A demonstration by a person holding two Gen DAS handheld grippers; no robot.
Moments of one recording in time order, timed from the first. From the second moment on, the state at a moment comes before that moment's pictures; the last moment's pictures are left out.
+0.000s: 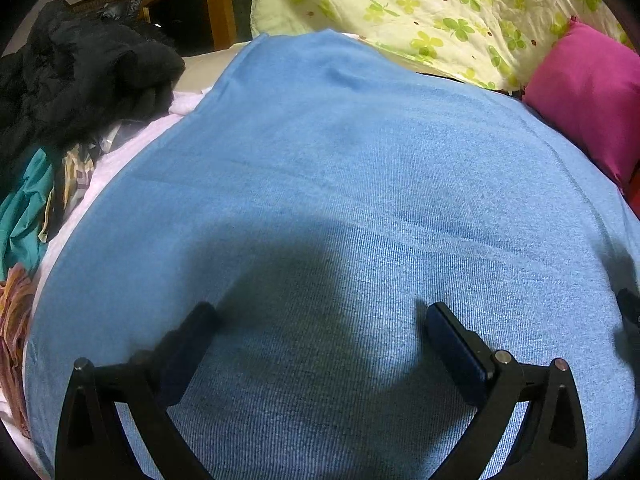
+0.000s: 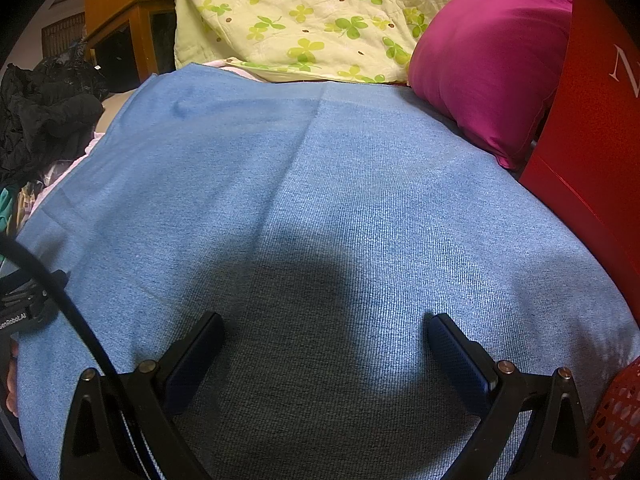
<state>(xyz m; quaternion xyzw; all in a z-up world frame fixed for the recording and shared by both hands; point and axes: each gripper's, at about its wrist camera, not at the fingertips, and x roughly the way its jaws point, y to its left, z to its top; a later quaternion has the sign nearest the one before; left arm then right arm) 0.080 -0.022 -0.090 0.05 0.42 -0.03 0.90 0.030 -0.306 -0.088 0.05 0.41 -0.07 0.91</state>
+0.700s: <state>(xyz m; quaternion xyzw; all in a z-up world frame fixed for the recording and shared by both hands) 0.037 -0.041 -0.066 0.10 0.44 -0.05 0.89 0.030 -0.306 -0.088 0.05 0.41 -0.07 0.91</state>
